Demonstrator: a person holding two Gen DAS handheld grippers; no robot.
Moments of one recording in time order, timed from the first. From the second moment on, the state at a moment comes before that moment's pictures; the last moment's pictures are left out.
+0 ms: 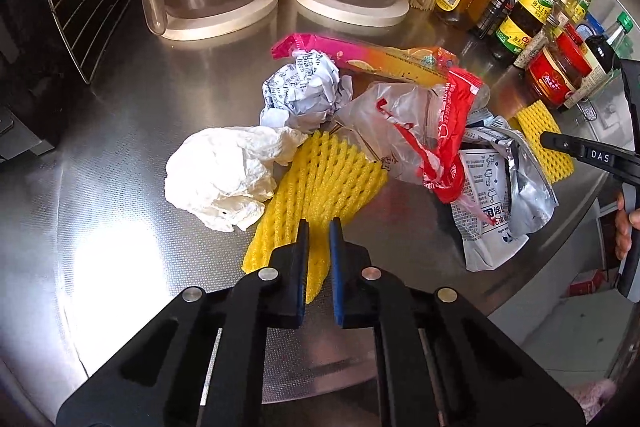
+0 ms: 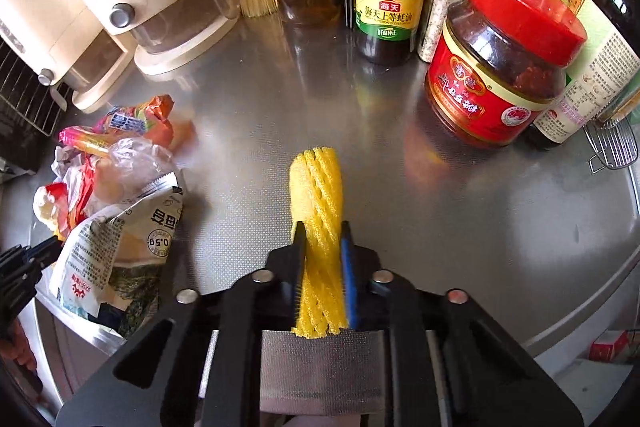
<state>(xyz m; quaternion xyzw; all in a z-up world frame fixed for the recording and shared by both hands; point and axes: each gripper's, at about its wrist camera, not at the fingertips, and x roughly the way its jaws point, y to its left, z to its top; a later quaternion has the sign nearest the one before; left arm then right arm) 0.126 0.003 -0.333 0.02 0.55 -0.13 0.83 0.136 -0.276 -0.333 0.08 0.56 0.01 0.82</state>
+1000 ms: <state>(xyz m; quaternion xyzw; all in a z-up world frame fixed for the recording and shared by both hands) -0.018 0.001 -0.281 0.01 0.50 -0.14 0.86 0.003 -0.253 -0.282 0.09 0.52 0.07 0.85</state>
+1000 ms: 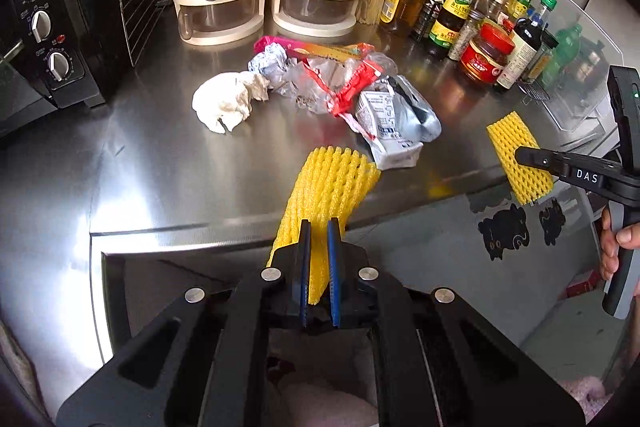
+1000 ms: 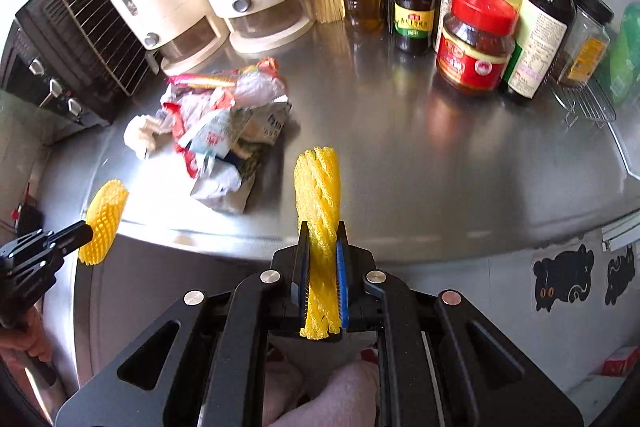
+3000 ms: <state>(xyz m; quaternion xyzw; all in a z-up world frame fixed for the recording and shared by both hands) -0.017 -0.058 -0.588 -0.03 0.70 -0.14 0.70 -0.004 -0.170 -0.566 0.15 0.70 0.07 0.70</state>
